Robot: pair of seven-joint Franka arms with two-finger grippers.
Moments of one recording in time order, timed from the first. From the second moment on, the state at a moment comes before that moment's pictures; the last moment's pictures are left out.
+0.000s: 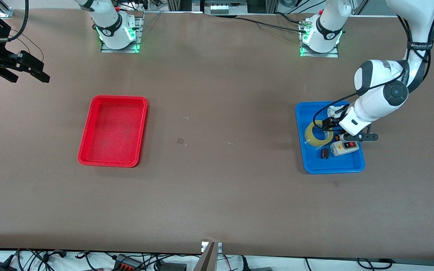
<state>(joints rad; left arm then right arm) 0.00 0.23 -0.06 -2.25 -0.04 2.39 -0.06 0.05 -0.05 0.00 -1.58 -0.02 1.48 0.07</state>
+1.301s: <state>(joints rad) -0.01 0.37 -0.06 -2.24 -0.04 2.42 -0.06 0.05 -0.05 0.00 -1.58 -0.02 1.48 0.07</state>
